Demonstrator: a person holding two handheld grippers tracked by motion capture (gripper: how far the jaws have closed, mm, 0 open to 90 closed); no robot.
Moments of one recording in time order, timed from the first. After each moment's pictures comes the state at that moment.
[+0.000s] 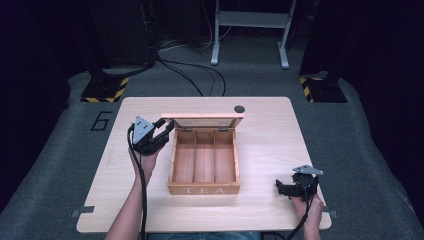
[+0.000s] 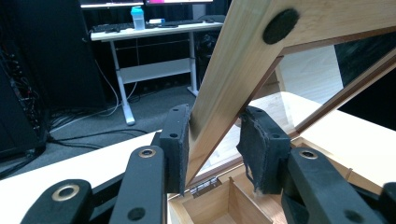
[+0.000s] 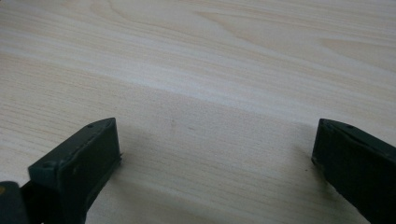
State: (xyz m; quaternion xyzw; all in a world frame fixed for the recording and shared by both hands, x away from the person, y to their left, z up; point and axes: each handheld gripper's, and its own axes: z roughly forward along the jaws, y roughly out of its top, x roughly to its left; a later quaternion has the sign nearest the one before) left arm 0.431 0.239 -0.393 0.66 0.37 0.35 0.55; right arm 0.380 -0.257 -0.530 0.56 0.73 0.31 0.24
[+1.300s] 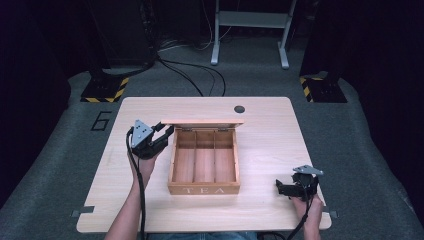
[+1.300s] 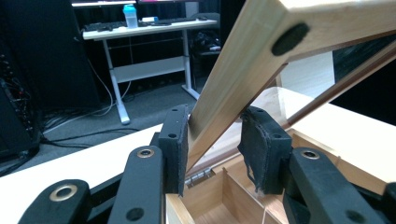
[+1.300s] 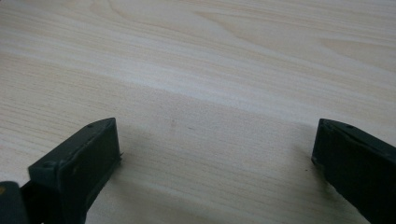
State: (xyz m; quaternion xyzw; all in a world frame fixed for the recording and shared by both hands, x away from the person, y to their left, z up) left arm 0.422 0.243 -0.398 0.68 0.36 0.34 0.55; right arm 0.380 -0.257 -0.530 0.55 0.74 0.31 0.24
